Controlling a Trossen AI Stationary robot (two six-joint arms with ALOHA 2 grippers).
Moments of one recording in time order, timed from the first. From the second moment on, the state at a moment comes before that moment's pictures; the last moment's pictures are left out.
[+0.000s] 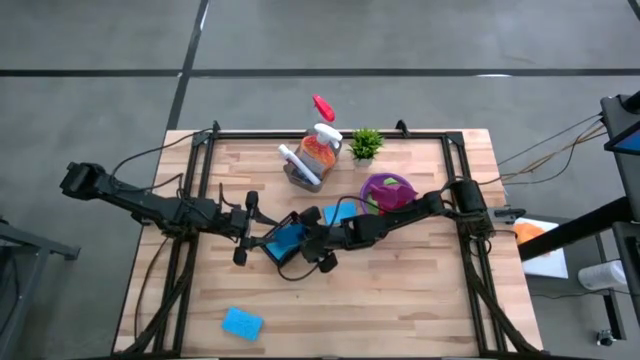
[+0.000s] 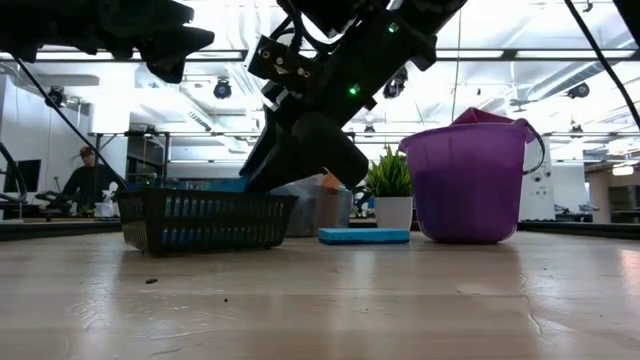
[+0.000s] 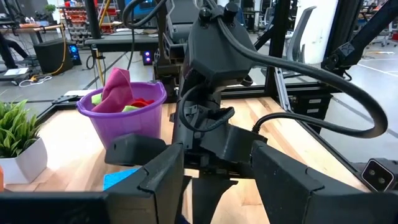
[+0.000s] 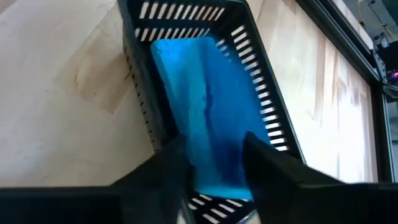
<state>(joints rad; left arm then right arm) -0.25 0.87 0.34 0.40 -0.12 0.00 0.17 2.06 1.38 -0.08 0.28 -0.49</state>
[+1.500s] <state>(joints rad) -0.25 0.93 0.34 0.16 -0.22 -0.31 0.17 2.06 1.46 -0.06 0.10 -0.37</state>
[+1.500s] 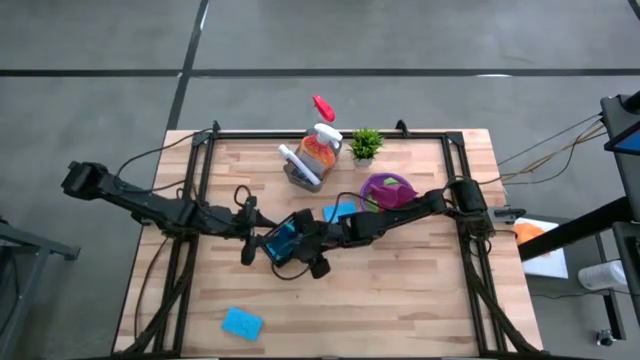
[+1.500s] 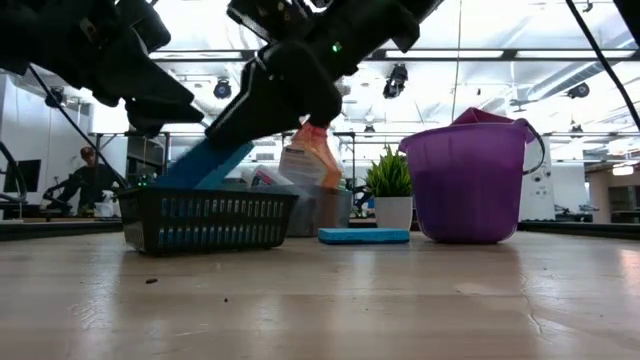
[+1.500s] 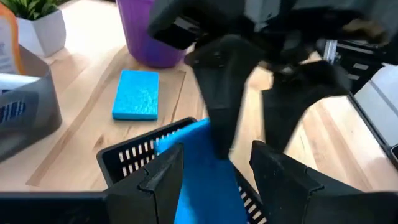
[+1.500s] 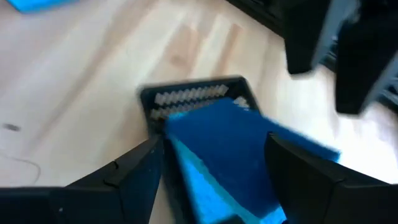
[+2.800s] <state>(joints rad) -0.37 0.86 0.34 0.17 -0.20 -0.26 0.22 1.94 1.39 0.15 -0.15 -0.28</state>
